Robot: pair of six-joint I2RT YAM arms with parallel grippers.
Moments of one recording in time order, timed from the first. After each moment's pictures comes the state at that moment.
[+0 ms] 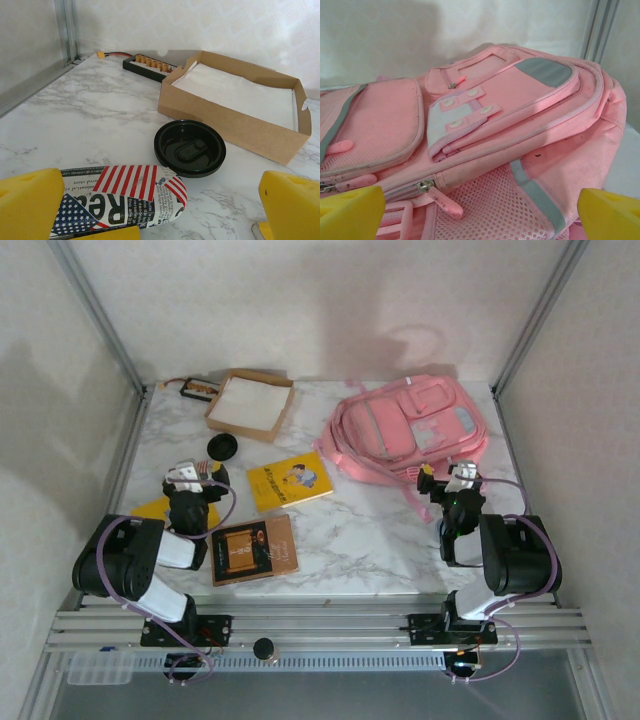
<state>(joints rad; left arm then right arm) -0.07 1.54 0.21 1.22 -0.26 -0.18 0.01 1.55 0.21 1.20 0.02 0.04</state>
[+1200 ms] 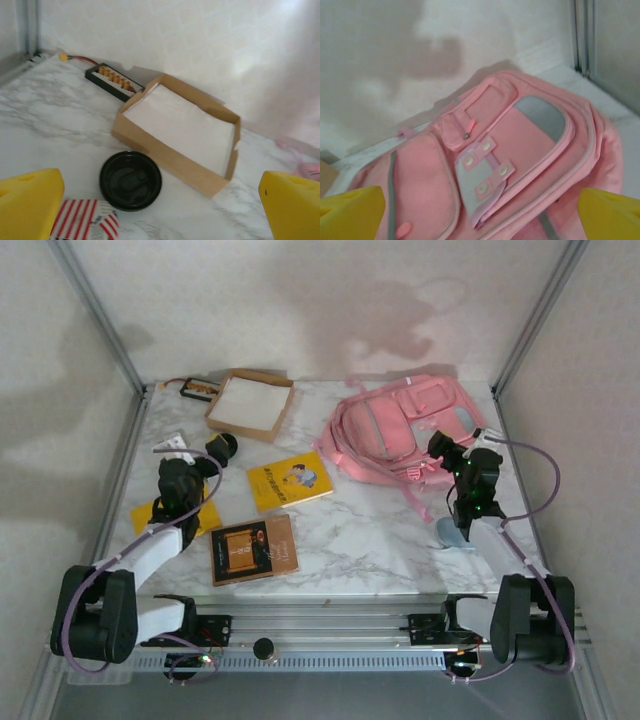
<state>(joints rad) -0.07 1.20 0.48 0.56 -0.15 -0.45 0.00 1.16 0.58 0.34 0.04 0.41</state>
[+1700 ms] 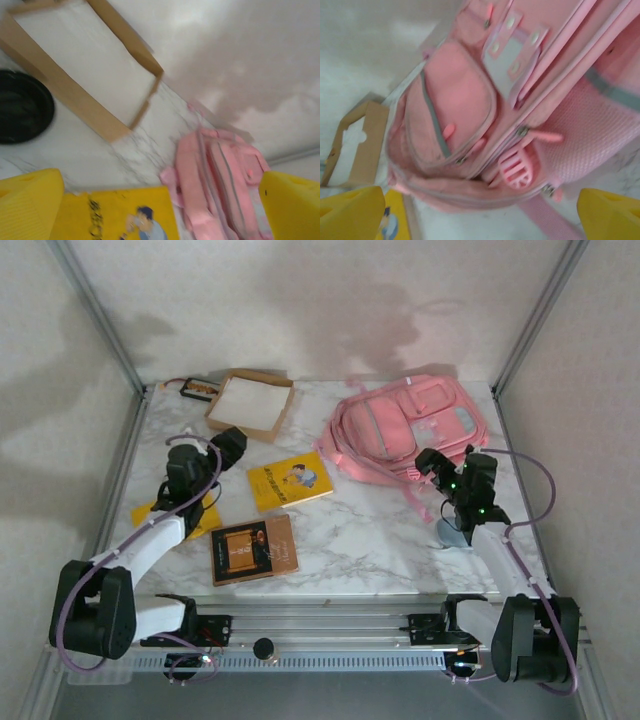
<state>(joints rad) -0.16 1.24 0.62 0.36 0.11 -0.86 0.03 1.08 0.59 -0.03 -0.21 0.70</state>
